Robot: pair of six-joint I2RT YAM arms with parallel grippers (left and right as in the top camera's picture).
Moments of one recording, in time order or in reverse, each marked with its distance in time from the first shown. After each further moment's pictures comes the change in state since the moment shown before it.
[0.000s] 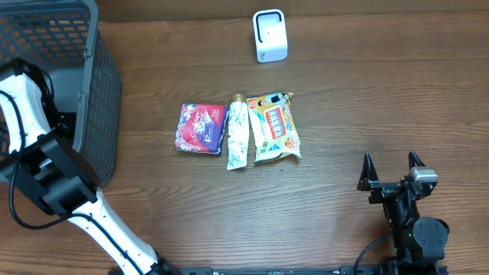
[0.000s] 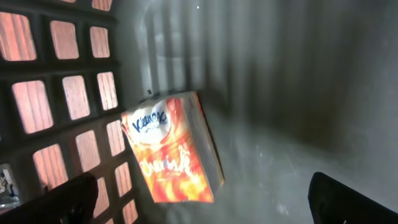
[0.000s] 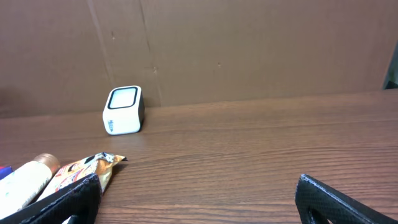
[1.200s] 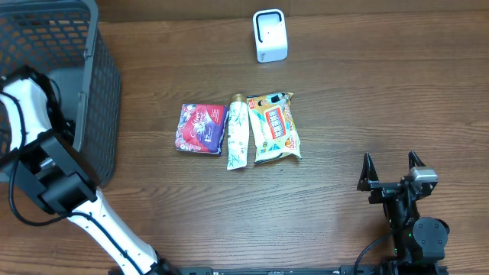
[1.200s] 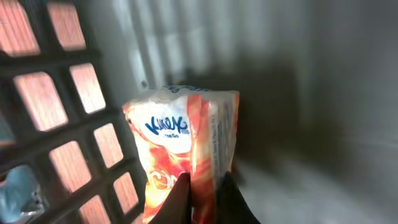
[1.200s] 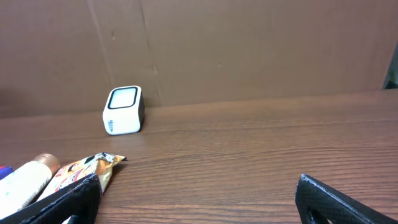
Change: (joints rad) left arm 0.006 0.011 -0.032 -0.006 0.026 0.134; right arm 0.000 0.000 0.000 -0.001 0.000 0.000
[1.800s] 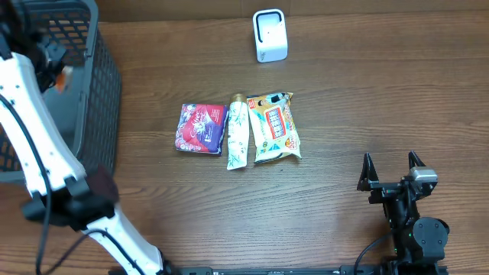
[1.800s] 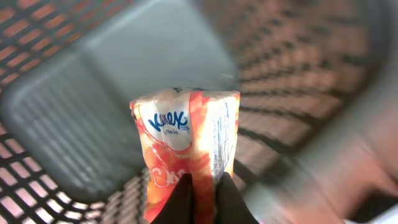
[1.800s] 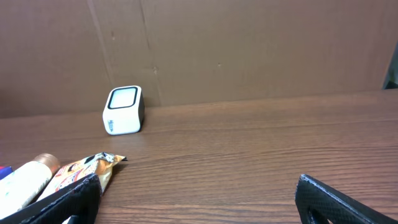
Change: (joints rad) left arm -0.195 -0.261 0.512 -0.033 0.254 0.267; right arm 0.000 0.000 0.000 0.000 0.000 0.000
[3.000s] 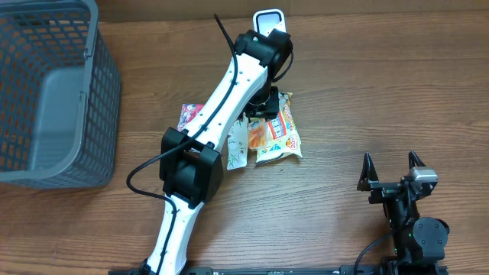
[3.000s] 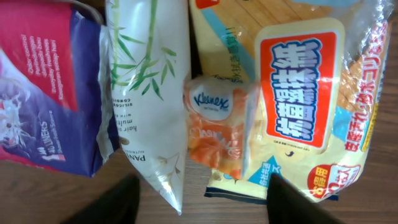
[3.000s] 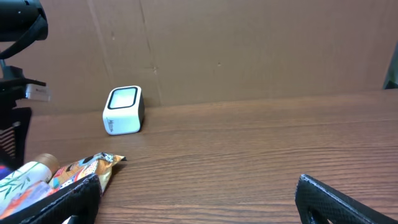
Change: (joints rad) left arm -0.905 0.274 -0.297 -0.023 0.016 0.029; right arm 0.000 0.000 0.000 0.000 0.000 0.000
